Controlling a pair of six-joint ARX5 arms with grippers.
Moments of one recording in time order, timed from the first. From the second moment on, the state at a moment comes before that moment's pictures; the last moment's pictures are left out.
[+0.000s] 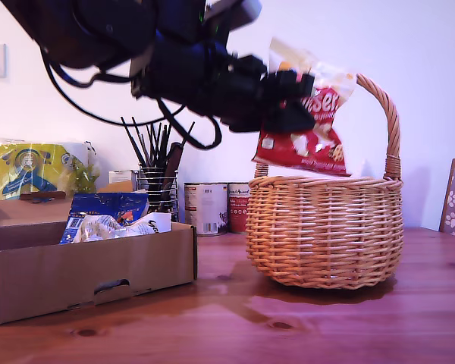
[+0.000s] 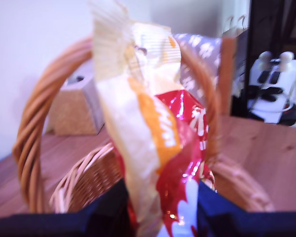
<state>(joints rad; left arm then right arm) -0.78 1.81 1.02 0.65 0.17 0.12 0.51 0.39 0.73 -0.77 -0.07 -0.05</state>
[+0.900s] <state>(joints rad) -0.81 1.62 1.10 0.23 0.15 0.16 0.51 0.39 0.73 -0.78 -0.07 -0.05</state>
